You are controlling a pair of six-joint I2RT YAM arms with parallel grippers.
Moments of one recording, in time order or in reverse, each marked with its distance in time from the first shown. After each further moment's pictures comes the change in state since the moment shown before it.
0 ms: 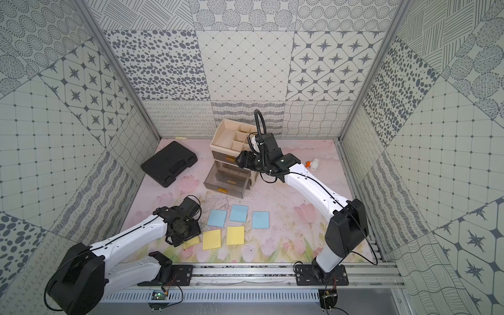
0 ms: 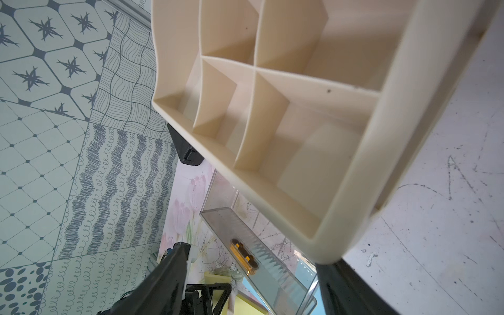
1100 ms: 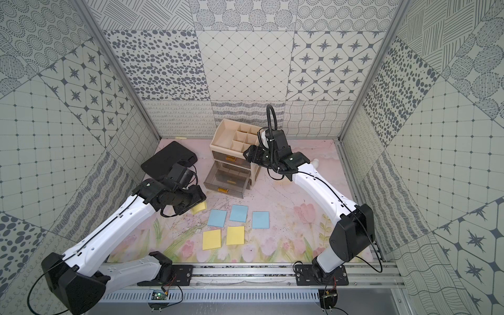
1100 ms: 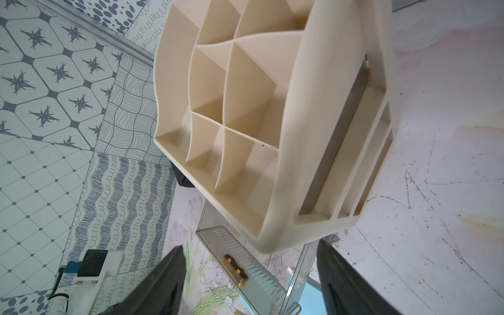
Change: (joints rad) left arm 0.000 0.064 0.631 -0.229 0.058 0.031; right arm -0.069 -0.065 -0.014 0.005 0.004 0.003
